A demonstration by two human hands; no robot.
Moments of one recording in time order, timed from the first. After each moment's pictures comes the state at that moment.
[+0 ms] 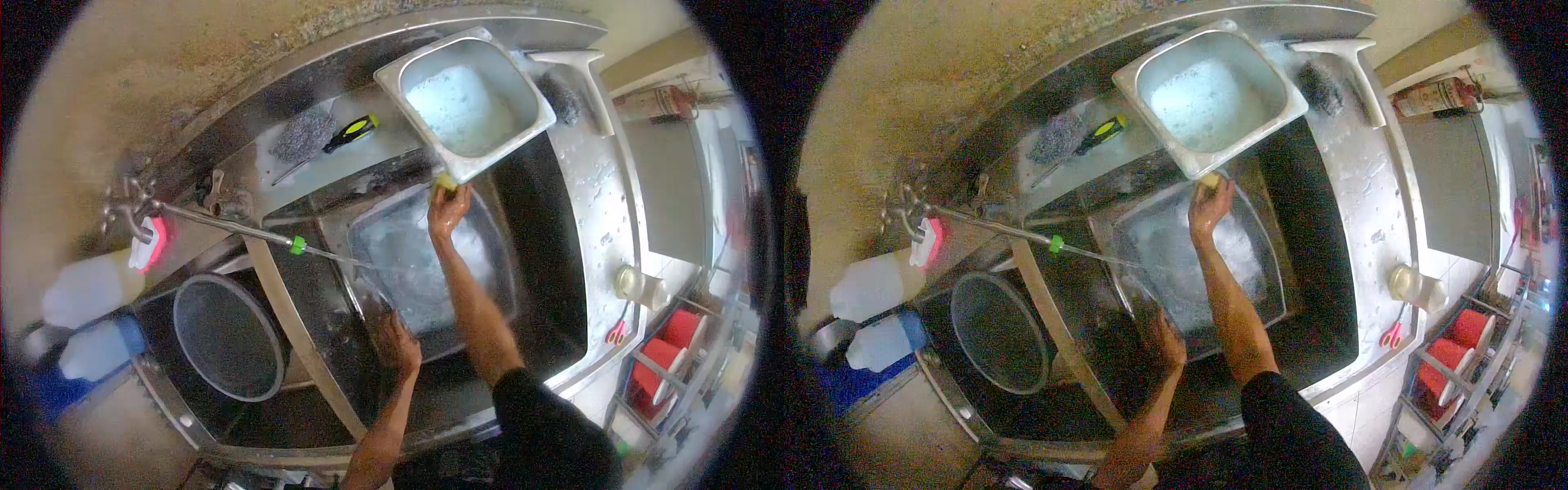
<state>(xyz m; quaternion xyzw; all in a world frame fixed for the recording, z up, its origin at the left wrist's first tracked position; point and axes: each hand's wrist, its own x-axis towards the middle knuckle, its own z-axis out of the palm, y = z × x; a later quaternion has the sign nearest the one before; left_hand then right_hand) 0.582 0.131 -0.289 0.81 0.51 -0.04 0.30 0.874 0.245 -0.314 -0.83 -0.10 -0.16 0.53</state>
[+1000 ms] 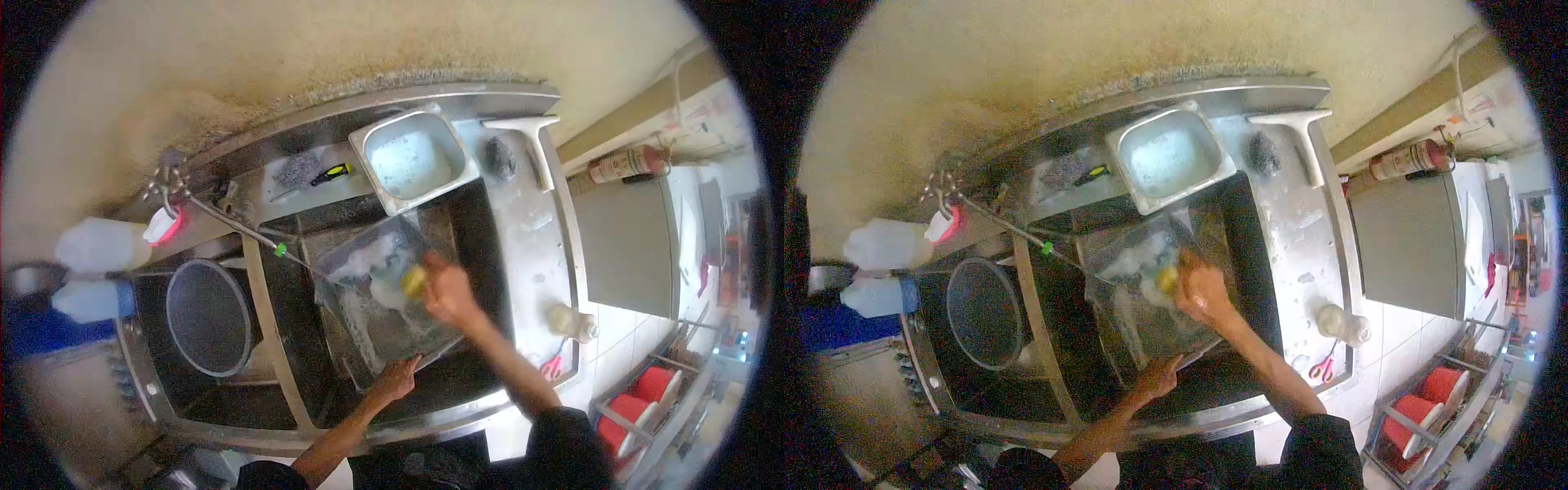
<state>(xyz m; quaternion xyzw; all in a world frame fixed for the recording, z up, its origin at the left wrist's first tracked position) 0.659 0.090 -0.129 0.80 0.18 -0.32 0.47 0.890 0.108 -0.065 -0.81 -0.51 0.23 0.20</state>
